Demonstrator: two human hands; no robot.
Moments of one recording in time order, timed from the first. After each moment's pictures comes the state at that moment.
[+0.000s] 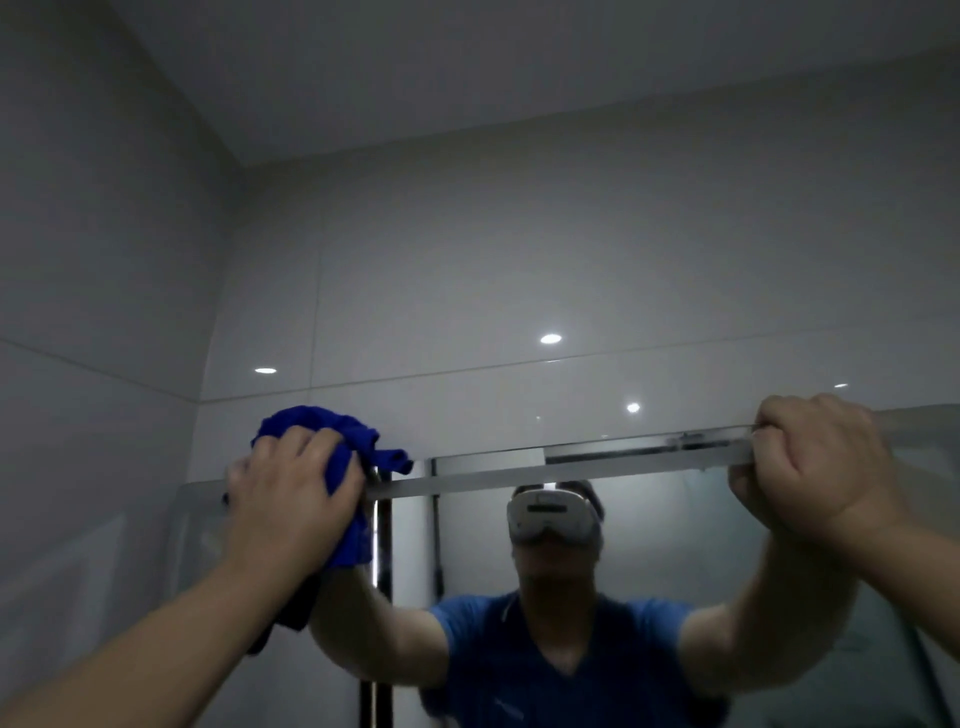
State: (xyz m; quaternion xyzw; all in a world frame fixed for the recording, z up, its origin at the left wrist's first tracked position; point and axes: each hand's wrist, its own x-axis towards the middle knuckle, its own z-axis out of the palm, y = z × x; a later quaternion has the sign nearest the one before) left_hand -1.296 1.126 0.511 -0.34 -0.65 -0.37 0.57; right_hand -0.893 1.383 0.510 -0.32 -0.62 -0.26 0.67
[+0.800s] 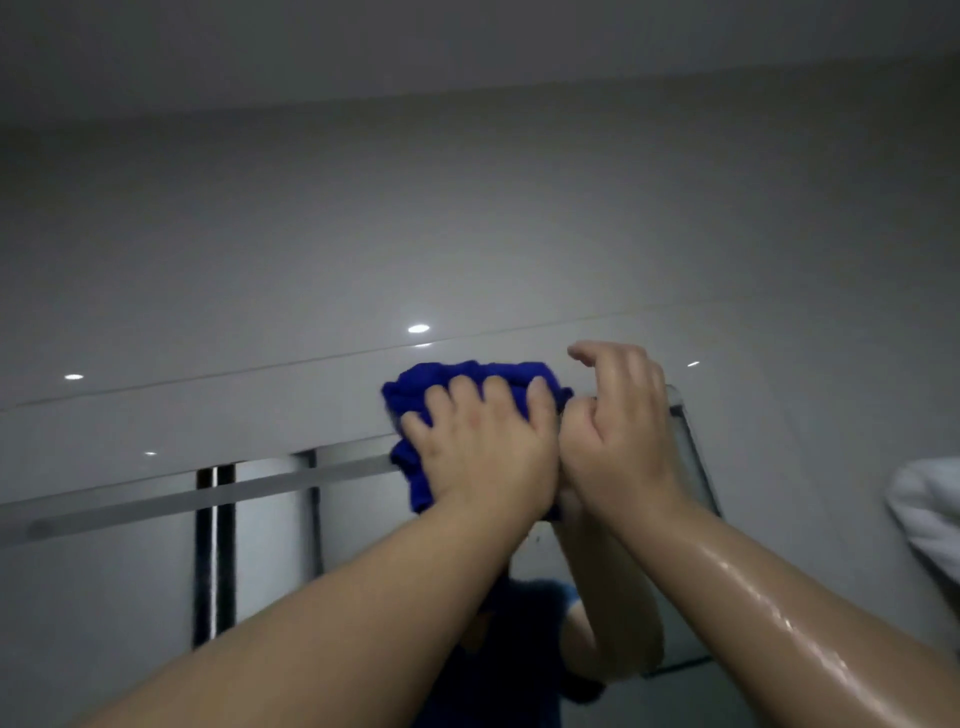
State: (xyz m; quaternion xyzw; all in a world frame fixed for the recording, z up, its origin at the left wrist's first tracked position) left_hand -0.929 1.295 0.522 -0.49 -0.69 -0.36 0.40; right_hand -0.836 1.362 0.495 -0.17 -0.60 -0.08 0.78
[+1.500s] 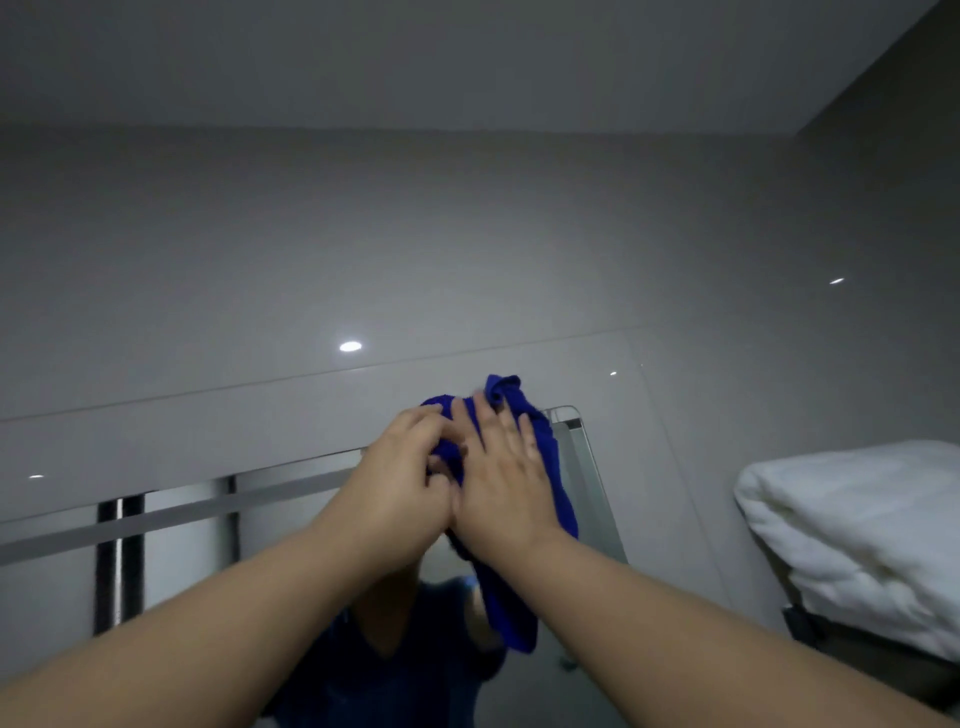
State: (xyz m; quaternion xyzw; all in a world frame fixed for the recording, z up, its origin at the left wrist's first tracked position) left_hand -0.964 1.259 0.512 -0.73 -0.47 -0.42 0.24; right_hand -0.856 1.366 0.474 -0.36 -0.72 -0.20 0.56
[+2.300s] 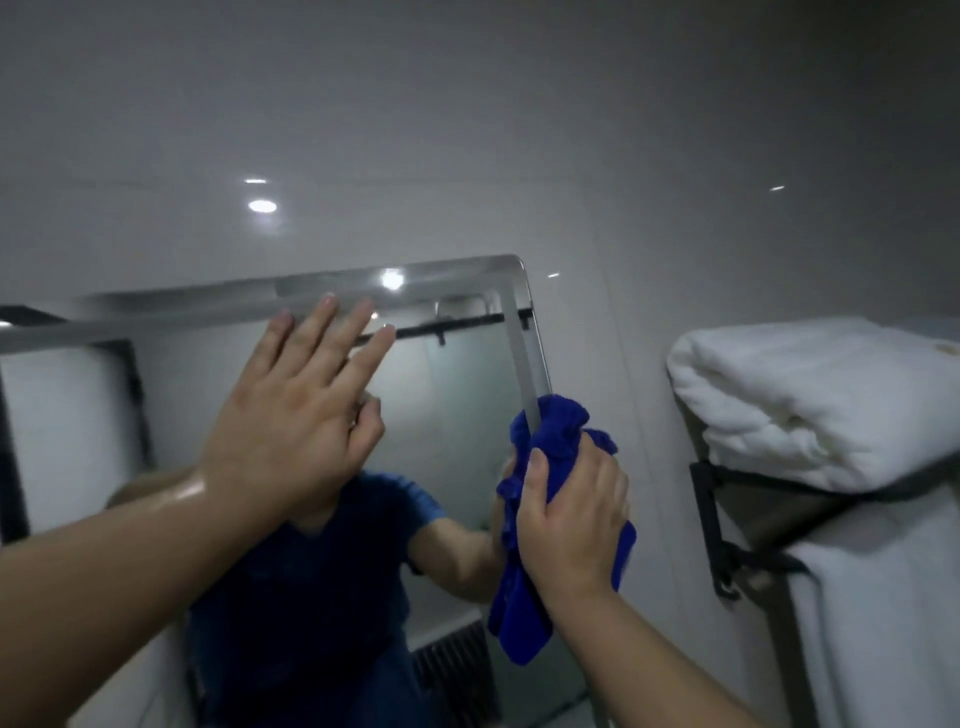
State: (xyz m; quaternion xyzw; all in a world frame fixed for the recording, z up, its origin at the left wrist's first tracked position) left_hand -1.008 1.310 0.435 -0.62 -0.47 -0.19 0.60; right_hand -0.801 1.422 0.272 -0.51 -0.49 -0.04 0.70
